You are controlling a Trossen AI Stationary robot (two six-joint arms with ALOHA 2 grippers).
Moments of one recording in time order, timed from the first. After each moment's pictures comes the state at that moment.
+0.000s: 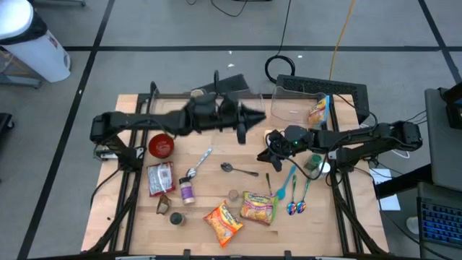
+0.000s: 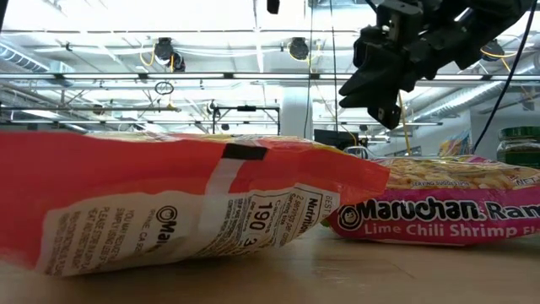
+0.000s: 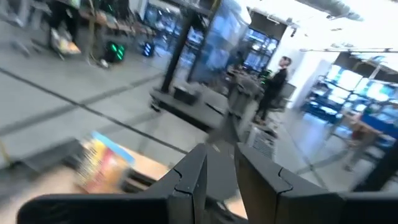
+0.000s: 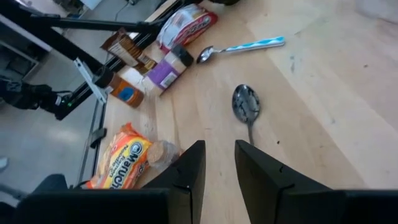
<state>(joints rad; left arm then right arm) 0.07 1.66 1.48 0.24 -0.03 -0.39 -0.10 1.19 0.57 0.17 -0.24 0.58</state>
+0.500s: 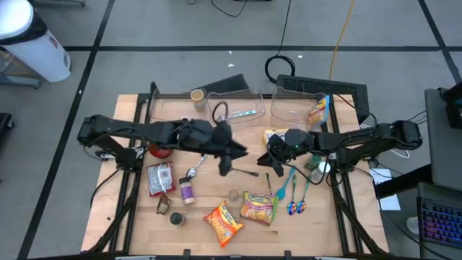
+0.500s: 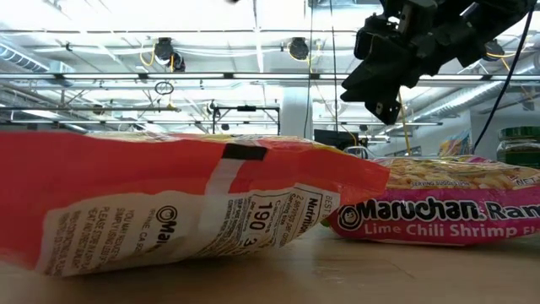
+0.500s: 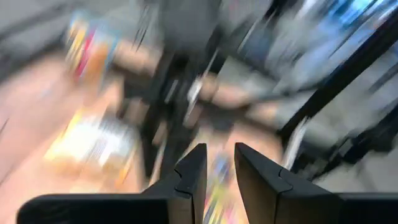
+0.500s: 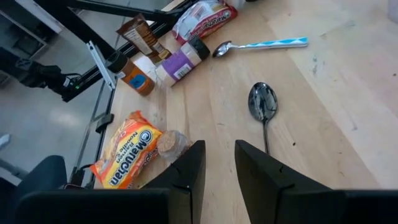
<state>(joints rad) -0.12 1.53 1.48 -0.36 -0.08 -0.45 -0.05 1.19 0.57 0.19 -0.24 0.51</state>
